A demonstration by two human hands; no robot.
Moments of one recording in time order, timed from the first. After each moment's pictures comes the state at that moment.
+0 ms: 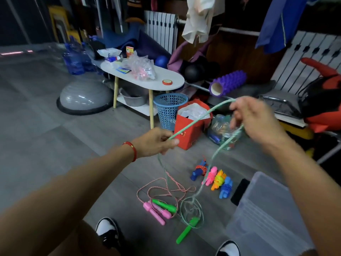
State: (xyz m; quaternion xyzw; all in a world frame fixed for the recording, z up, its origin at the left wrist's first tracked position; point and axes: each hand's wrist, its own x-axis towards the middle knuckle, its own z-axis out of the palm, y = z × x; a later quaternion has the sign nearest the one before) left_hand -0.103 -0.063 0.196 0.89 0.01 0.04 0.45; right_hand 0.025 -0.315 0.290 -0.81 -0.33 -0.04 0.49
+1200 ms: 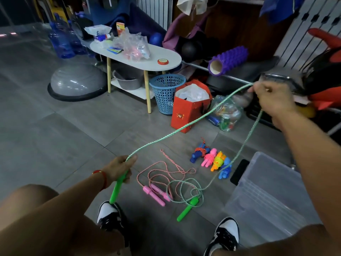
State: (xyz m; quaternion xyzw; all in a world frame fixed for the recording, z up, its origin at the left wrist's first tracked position) left_hand -0.186 -0.019 0.043 0.72 0.35 -0.04 0.60; right_hand 0.106 -0.339 0.247 -0.85 -0.16 -0.08 0.49
